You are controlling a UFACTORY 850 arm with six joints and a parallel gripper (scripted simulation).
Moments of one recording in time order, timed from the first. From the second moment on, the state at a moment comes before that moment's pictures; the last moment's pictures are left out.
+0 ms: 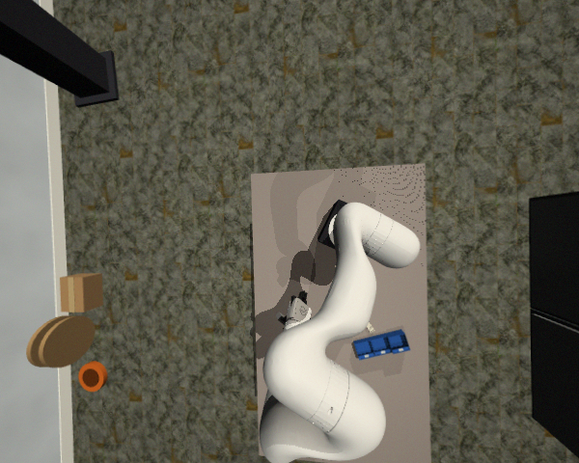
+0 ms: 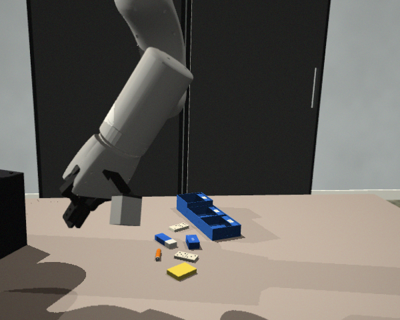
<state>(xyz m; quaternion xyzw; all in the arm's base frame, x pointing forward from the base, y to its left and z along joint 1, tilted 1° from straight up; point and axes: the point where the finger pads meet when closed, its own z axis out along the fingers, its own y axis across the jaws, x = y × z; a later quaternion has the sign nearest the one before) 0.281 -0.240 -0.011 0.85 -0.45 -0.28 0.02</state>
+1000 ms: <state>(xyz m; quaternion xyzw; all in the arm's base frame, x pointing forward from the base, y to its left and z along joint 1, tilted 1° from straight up) 0.389 -0.169 0.004 0.95 -0.28 -0.15 0.00</state>
